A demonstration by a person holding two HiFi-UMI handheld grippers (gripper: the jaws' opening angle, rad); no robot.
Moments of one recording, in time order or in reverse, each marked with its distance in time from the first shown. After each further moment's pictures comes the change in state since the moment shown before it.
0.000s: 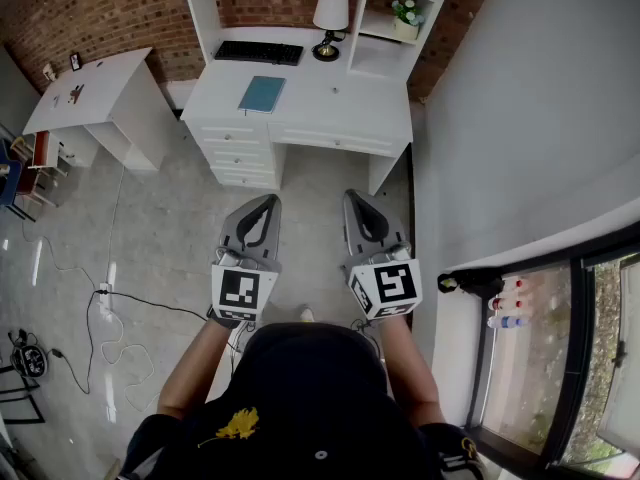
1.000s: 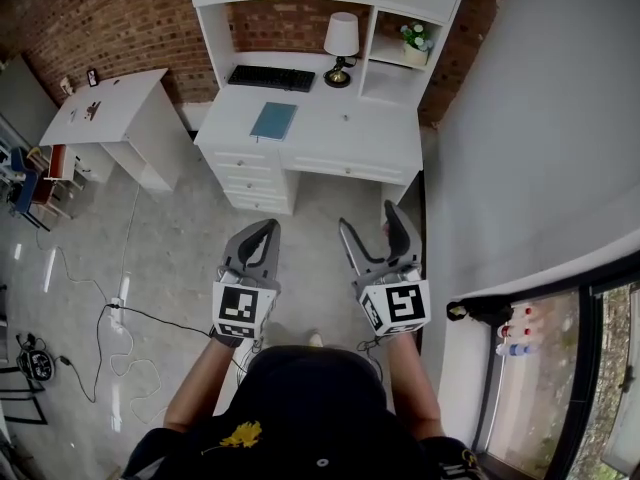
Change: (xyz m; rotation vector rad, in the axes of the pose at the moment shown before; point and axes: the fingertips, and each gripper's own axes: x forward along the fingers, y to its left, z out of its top) left arm 0.024 0.015 -0.008 -0.022 0.072 0.018; right arm 0.016 -0.041 0.012 0.001 -0.091 -0.017
